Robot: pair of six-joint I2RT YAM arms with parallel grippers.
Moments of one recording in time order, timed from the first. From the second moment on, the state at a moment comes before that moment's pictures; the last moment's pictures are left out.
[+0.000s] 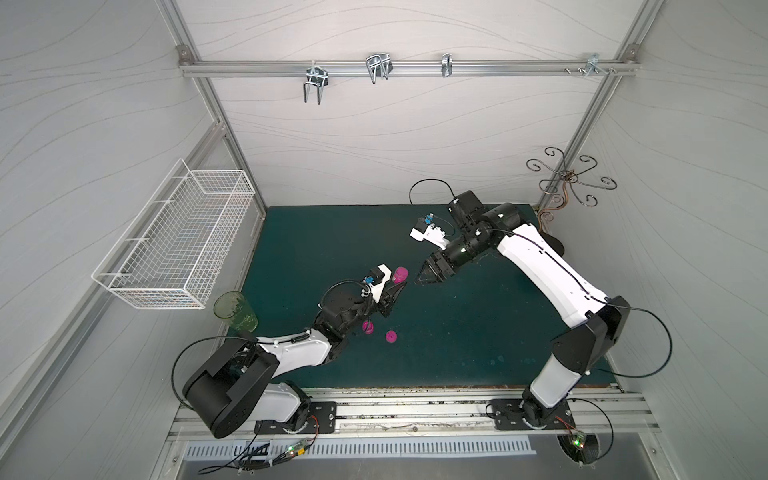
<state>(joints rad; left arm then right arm) -0.62 1.34 0.38 0.98 0.25 0.00 0.62 1.69 1.86 -1.33 -0.72 -0.24</state>
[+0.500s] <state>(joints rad) -0.59 1.30 0.38 0.90 0.44 -0.05 0.63 1.80 1.95 -1.35 -0.71 -0.79</state>
